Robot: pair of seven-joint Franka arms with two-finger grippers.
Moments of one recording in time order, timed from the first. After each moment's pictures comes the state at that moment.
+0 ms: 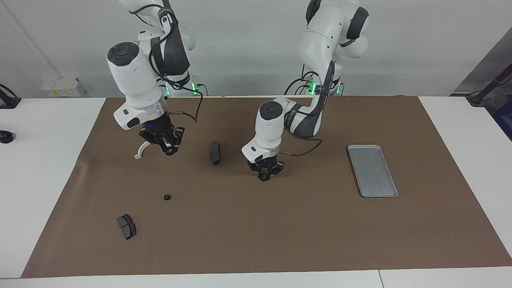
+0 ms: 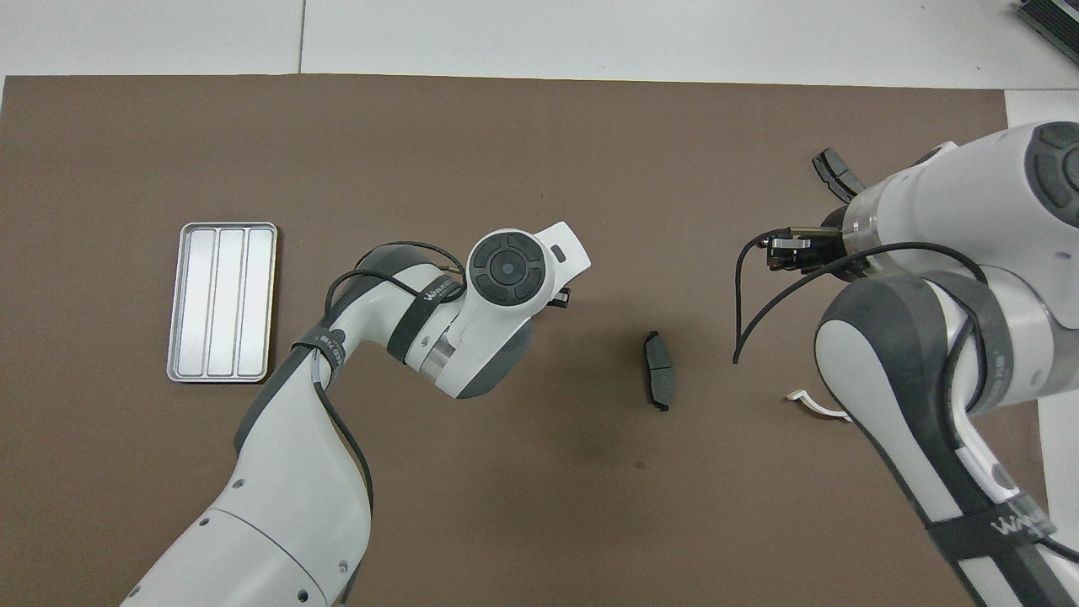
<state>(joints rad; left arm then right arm) -0.61 0.55 -0.05 -1.67 0.09 2.34 -0.43 0.08 0.07 0.08 -1.84 0.03 2.00 0.27</state>
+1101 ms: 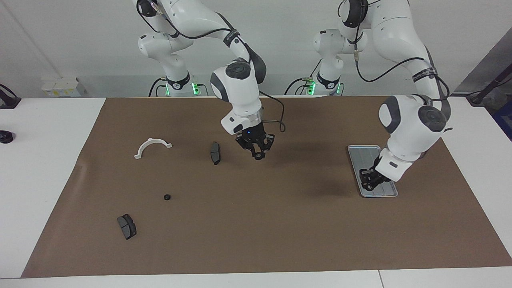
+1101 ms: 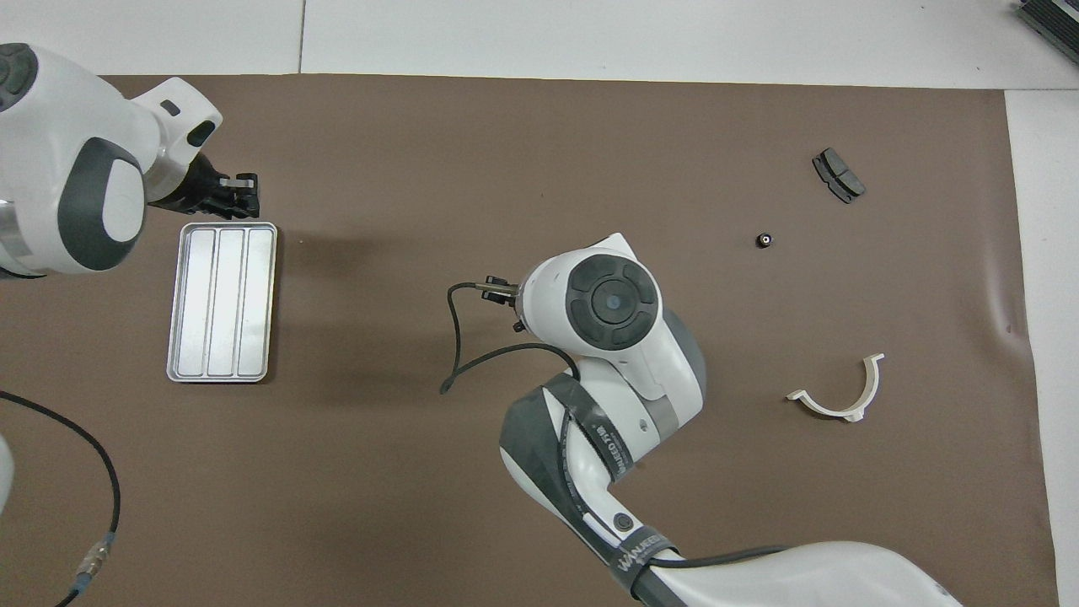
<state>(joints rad) -0.01 0.42 -0.03 -1.58 -0.06 2.02 -0.01 0.54 0.37 0.10 -1.76 0.03 2.36 0.86</state>
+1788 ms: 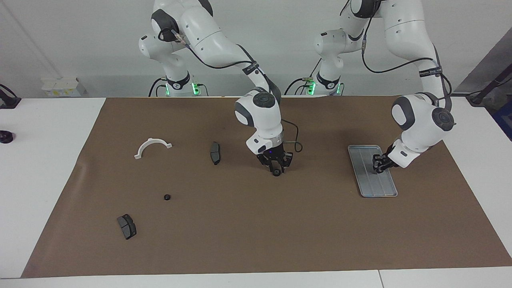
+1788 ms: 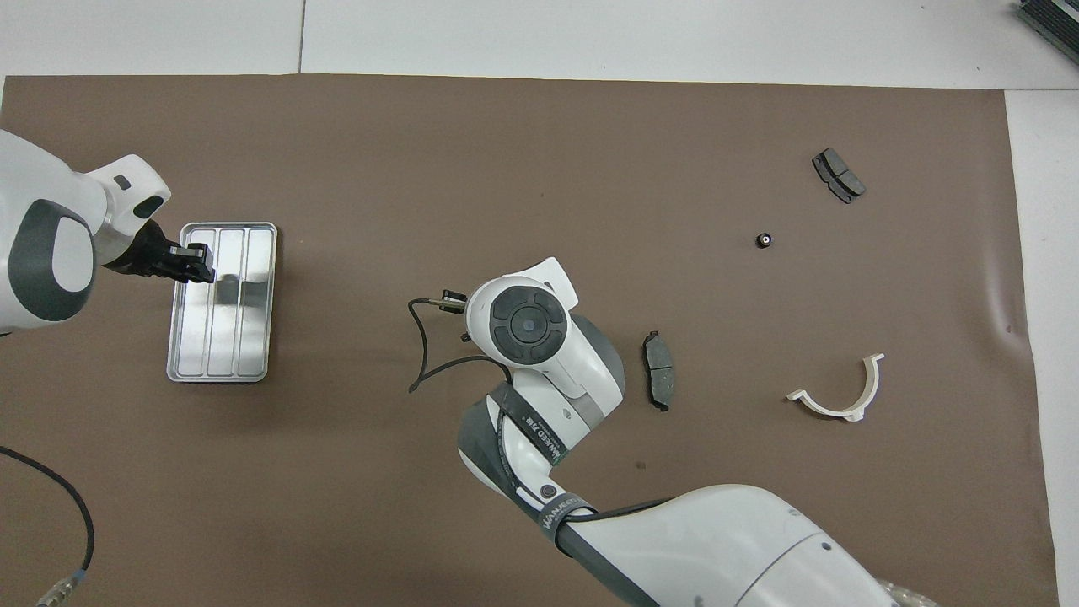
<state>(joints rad) 0.11 0.31 -0.03 -1.95 -0.06 2.17 0.20 0.60 0.59 0.09 -1.65 -0.06 2.49 0.97</state>
